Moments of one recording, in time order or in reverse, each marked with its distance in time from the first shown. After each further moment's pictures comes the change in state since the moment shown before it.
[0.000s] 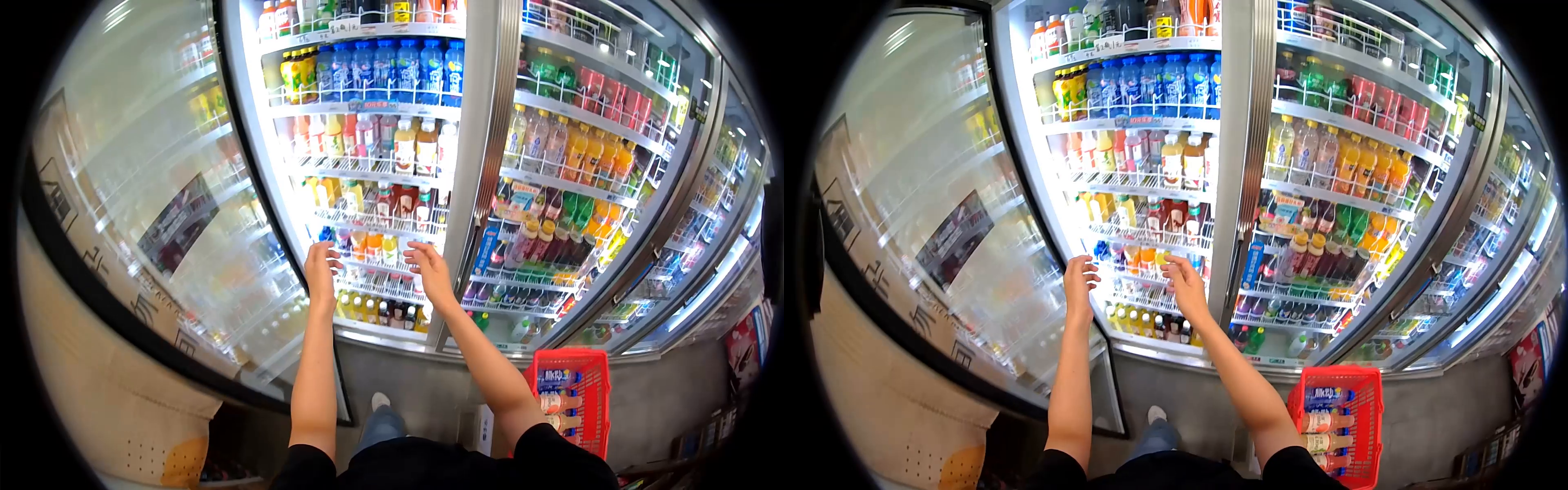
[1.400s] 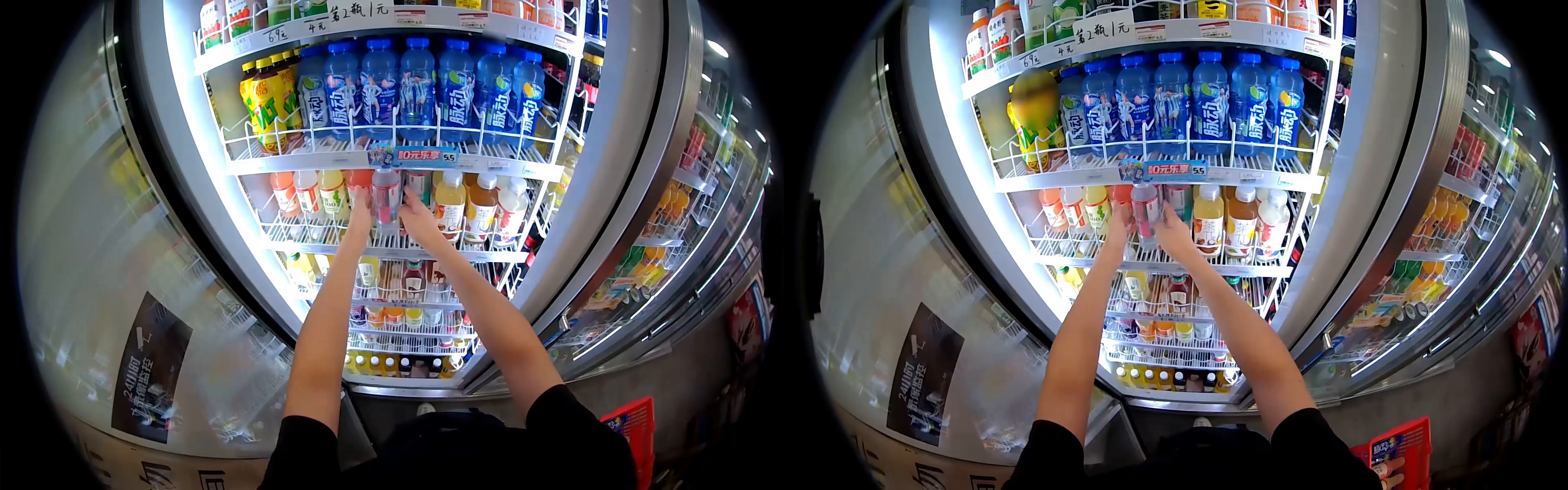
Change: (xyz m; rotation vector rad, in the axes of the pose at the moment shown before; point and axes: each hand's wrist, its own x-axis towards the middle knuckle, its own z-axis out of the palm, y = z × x) left_hand 0.483 -0.084 0.157 -0.270 -0.553 -0.115; right_hand 0.472 0.096 0.088 -0.282 0.090 -0.053
